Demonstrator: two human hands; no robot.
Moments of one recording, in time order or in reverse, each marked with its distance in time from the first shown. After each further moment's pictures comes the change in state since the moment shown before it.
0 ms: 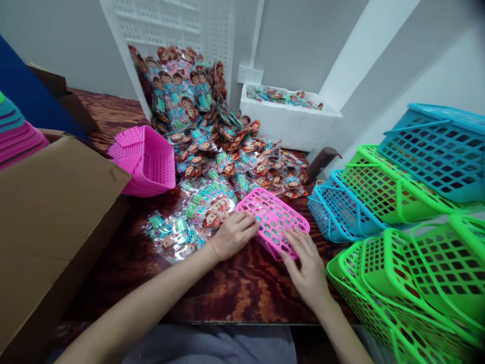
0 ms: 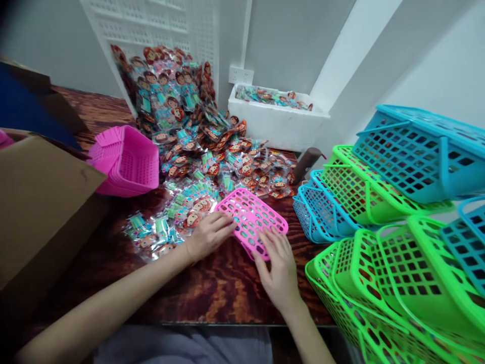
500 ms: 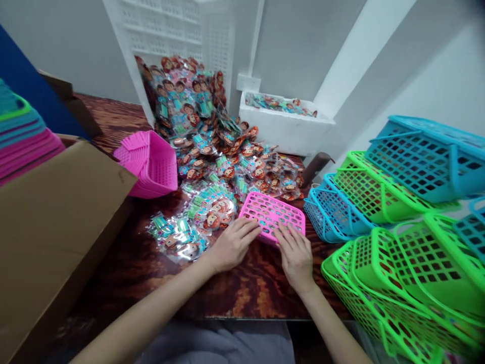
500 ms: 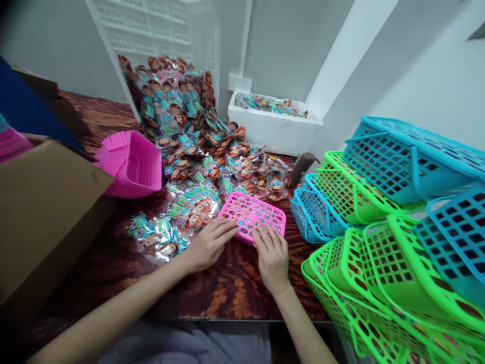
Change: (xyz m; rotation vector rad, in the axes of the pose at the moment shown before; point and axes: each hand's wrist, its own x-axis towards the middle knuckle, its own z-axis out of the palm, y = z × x) left_hand -0.014 0.024 -0.012 -0.066 -0.055 -0.081; right_hand 0.000 0.011 0.022 -0.265 0.104 -0.136
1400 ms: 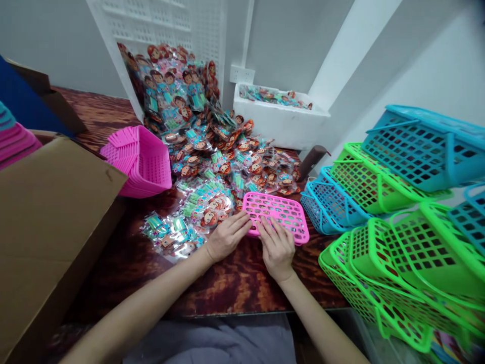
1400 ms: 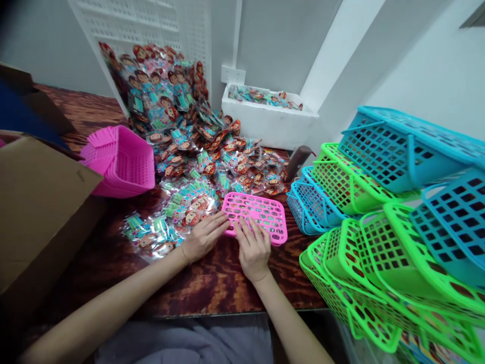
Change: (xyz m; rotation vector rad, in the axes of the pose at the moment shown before) left_hand -0.014 -0.020 0.015 -0.078 0.168 0.089; right_hand 0.015 -0.042 0.024 0.022 0.098 0.047
